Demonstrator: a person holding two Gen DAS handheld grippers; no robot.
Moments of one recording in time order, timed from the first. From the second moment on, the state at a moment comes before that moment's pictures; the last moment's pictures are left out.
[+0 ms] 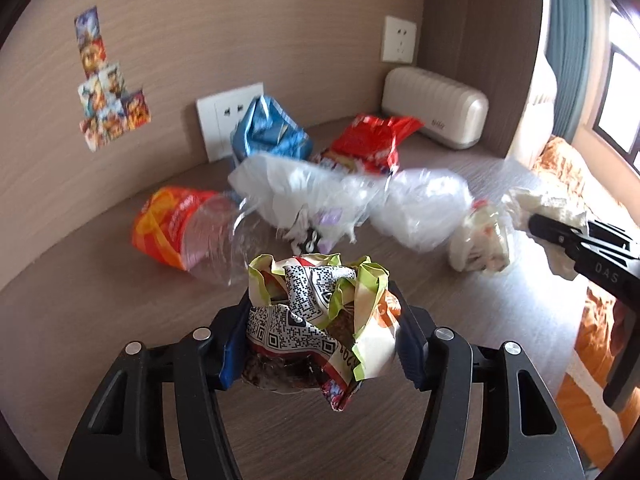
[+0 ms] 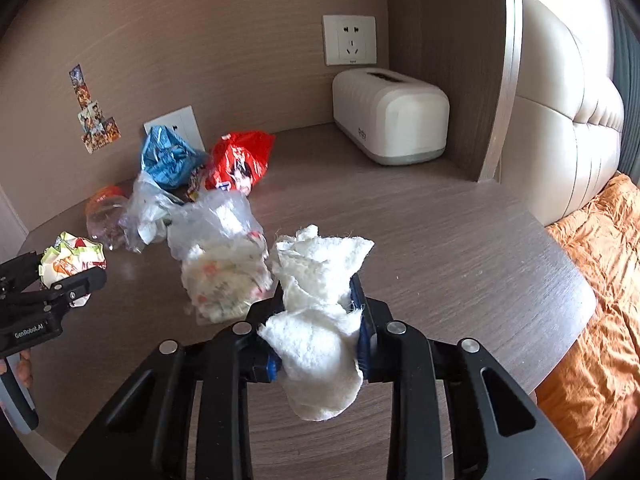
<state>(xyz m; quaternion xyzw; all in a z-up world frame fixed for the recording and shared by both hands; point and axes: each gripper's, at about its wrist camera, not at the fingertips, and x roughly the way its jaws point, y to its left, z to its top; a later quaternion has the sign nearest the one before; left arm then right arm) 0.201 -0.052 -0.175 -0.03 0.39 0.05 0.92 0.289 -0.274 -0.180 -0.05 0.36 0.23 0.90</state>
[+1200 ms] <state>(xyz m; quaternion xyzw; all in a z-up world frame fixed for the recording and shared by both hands) 0.126 -0.158 -0.140 0.04 0.33 -0.24 0.91 0.129 -0.315 -0.126 0.03 0.32 0.06 0.94</state>
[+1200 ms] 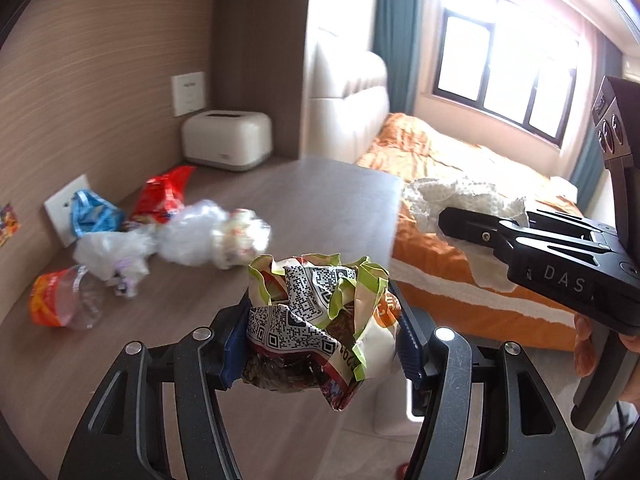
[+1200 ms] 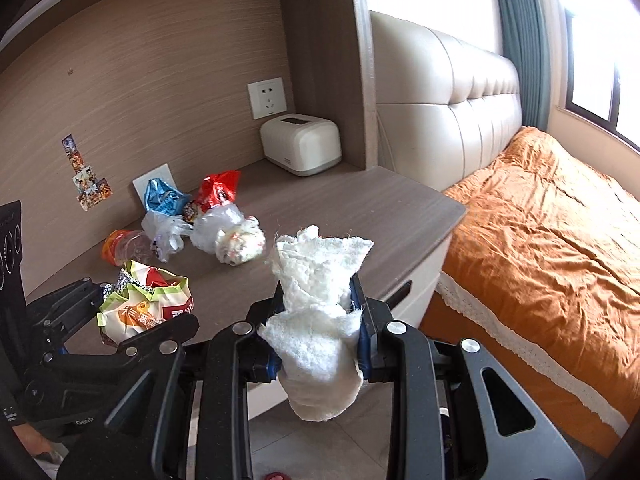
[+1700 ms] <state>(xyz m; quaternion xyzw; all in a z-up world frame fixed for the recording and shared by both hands) 0.082 -0.349 -0.186 0.09 0.36 -0.34 0.86 0.050 -0.484 -0.173 0.08 0.36 -0.03 0.93</state>
